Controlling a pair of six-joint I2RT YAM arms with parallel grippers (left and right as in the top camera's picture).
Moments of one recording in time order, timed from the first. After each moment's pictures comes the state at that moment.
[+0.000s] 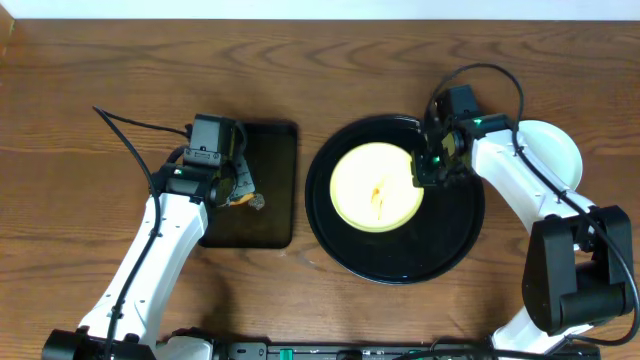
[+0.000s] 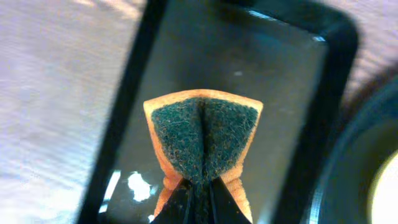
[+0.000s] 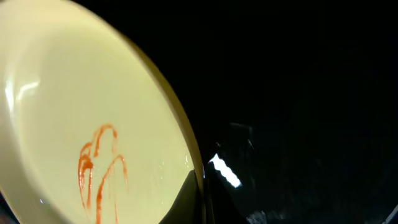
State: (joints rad) left arm -0.17 1.37 0.97 -0.73 -0.08 -0.45; right arm 0.22 1.81 1.22 -0.84 -0.20 0.19
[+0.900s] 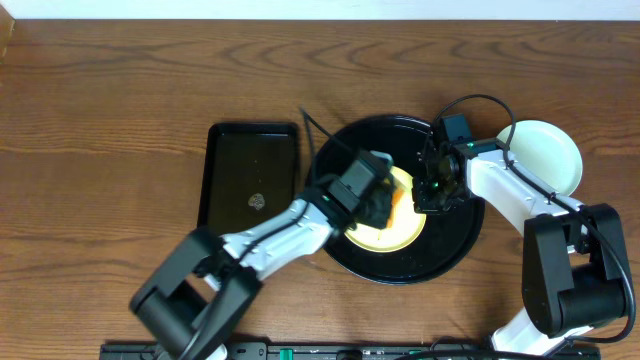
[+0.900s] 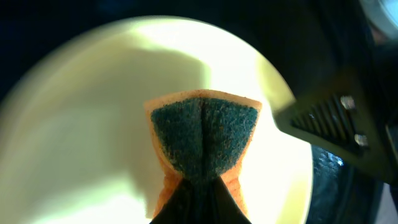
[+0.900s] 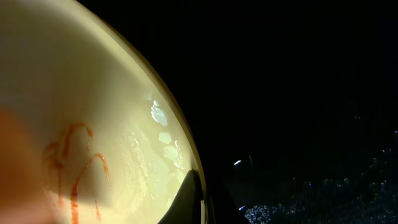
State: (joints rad) left arm -0.79 1.78 0.97 -0.13 0.15 -0.52; right arm 0.23 1.81 1.05 -0.76 -0.19 0.22
